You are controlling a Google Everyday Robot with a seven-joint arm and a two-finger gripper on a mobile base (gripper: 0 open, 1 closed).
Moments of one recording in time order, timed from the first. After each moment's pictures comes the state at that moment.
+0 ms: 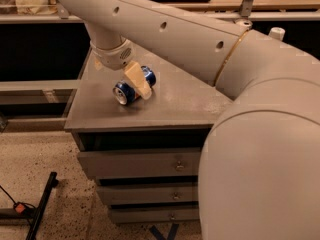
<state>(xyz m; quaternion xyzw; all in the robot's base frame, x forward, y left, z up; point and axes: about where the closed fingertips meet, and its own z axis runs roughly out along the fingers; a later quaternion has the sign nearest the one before) 0.623 0.093 0.847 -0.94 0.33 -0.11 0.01</state>
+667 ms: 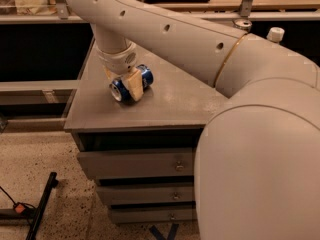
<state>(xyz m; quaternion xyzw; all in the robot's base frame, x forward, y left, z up) 0.620 0.083 0.827 -0.94 0.33 -0.07 0.00</state>
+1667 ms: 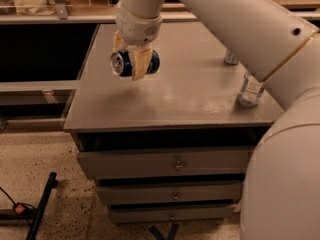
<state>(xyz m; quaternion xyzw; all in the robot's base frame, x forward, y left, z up) 0.604 0.074 0.912 -0.90 0.40 0.02 0.16</state>
